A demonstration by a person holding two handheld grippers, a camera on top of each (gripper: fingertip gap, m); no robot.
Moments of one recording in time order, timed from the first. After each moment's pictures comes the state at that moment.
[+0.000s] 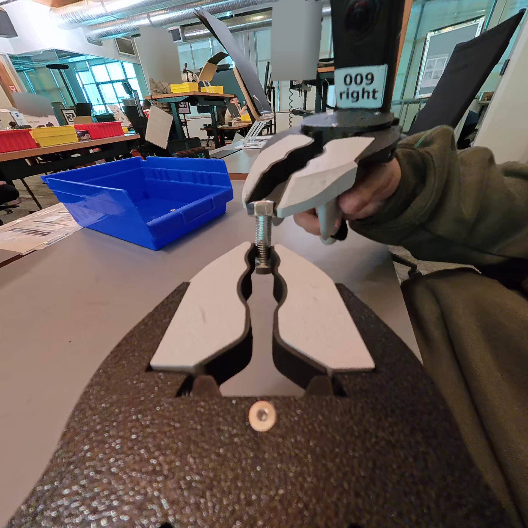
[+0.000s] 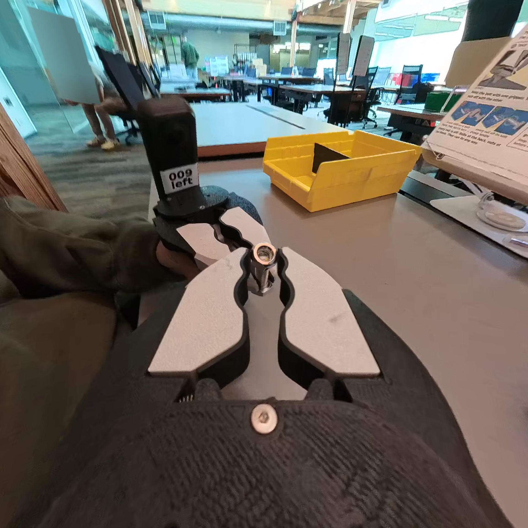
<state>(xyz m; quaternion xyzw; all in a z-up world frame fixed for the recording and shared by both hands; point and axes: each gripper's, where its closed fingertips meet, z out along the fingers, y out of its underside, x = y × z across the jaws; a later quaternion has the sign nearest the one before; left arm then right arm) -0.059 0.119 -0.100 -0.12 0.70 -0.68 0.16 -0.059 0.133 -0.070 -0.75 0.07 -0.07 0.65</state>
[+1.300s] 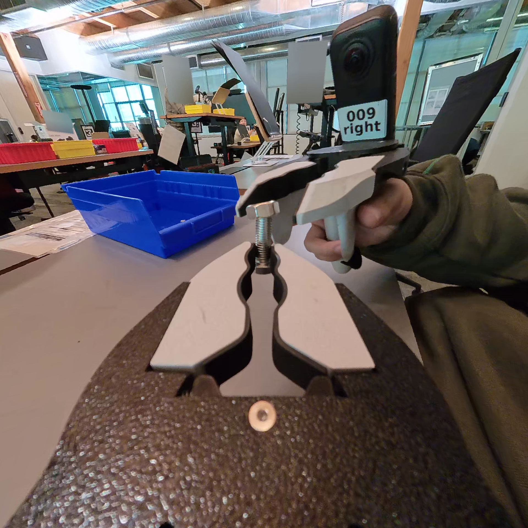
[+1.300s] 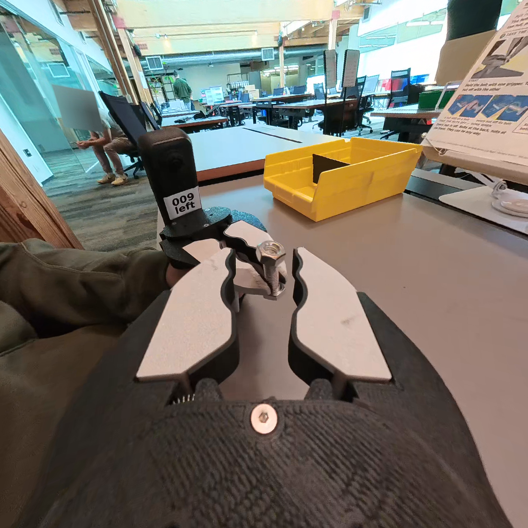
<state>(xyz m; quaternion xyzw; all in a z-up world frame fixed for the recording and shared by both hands) -0.054 0.126 -0.091 -0.14 0.68 -0.70 0.17 -0.061 0.145 -0.064 -0.72 0.12 -0.04 0.68</state>
